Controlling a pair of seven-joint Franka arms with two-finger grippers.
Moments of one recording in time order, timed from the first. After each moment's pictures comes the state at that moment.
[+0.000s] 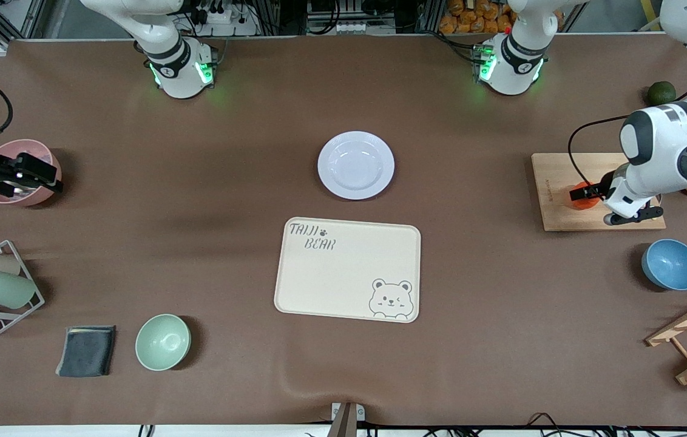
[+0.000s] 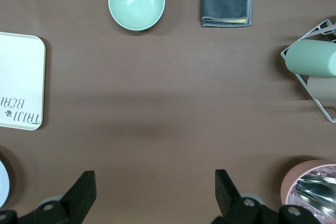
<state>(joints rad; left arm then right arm) 0.24 0.26 0.03 -2.33 0.12 2.37 -0.02 -0.04 0.04 -0.04 -1.65 0.08 1.69 -0.13</state>
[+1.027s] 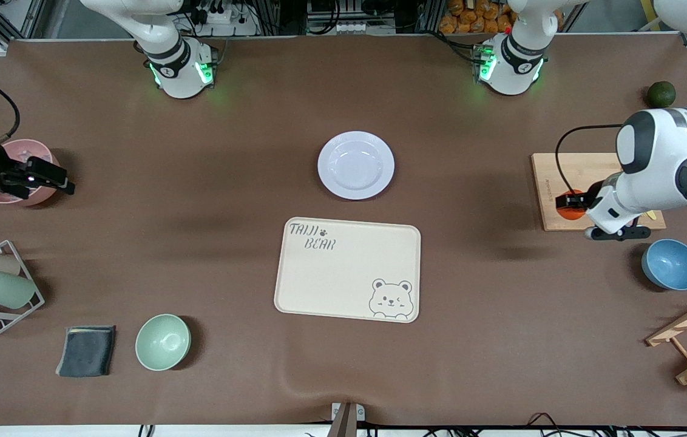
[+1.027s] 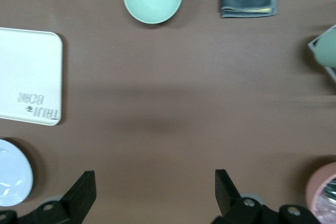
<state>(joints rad) 0.23 0.20 -0.26 -2.02 0.03 1.96 -0.02 -0.04 0.06 -0.04 -1.65 0.16 1.67 -0.13</state>
